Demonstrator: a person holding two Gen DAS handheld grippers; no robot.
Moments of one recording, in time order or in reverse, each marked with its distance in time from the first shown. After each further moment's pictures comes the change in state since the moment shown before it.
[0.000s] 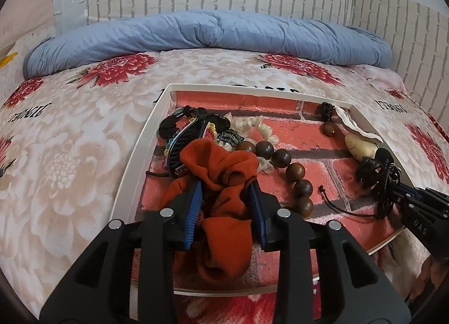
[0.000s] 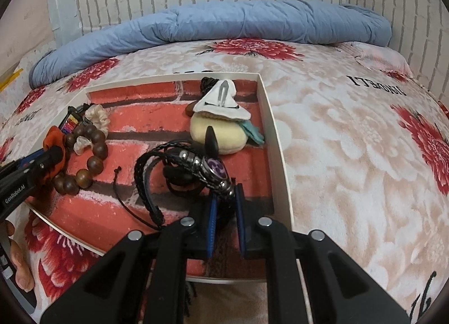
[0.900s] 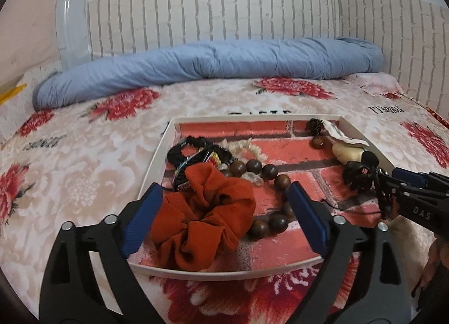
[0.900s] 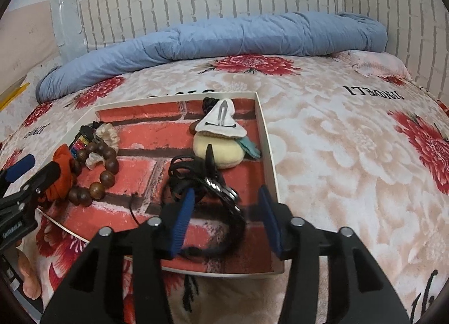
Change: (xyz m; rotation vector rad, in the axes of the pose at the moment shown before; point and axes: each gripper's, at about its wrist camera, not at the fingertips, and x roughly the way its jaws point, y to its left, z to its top) left arm -0.043 -0.020 -0.010 0.097 -0.168 0.056; right arm -0.020 -0.008 -0.001 0.026 -0.084 0.034
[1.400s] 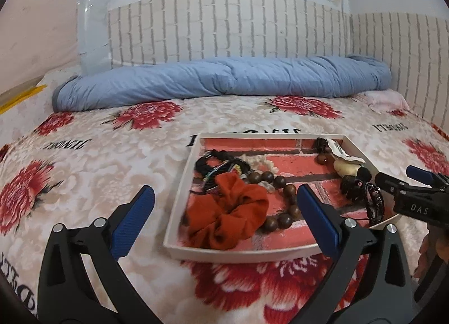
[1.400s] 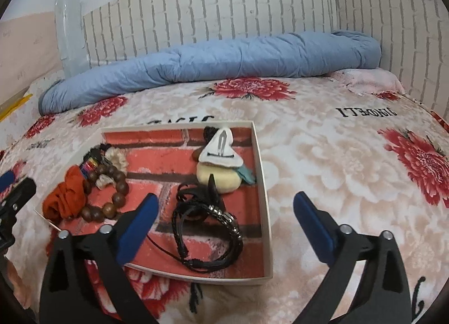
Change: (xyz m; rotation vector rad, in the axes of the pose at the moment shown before) left arm -0.052 0.020 0.006 -0.066 -0.052 0.064; right arm -0.031 0.001 0.015 0.004 -0.106 -0.007
